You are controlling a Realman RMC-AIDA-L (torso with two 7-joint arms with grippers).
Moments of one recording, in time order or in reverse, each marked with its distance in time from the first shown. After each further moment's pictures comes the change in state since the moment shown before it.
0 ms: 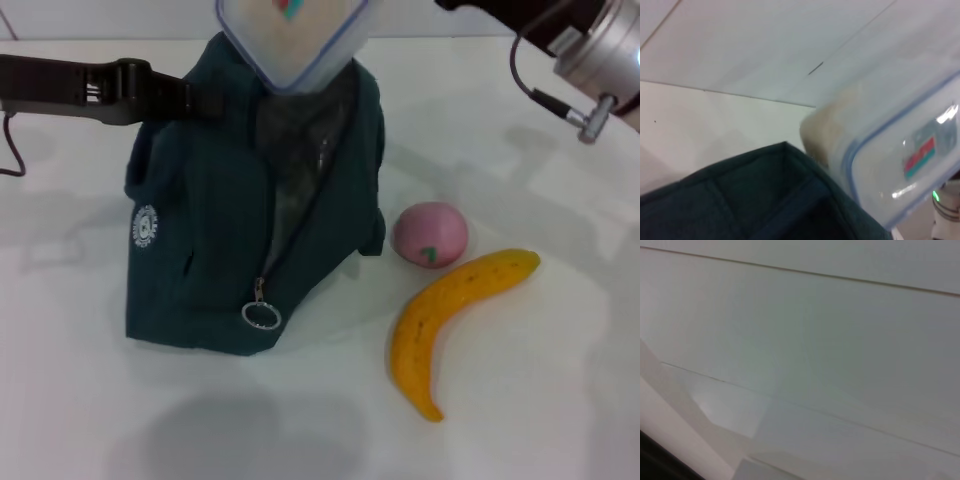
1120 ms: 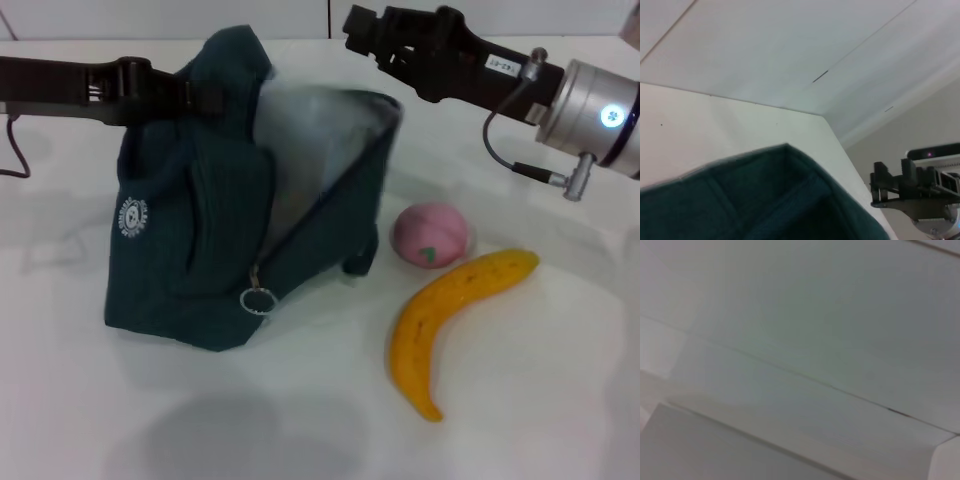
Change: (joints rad) left arm 0.008 -0.001 -0.001 -0.026 -0.013 -0.031 0.003; right arm -0.096 0.000 -0.296 -0.158 0.023 0.191 0.018
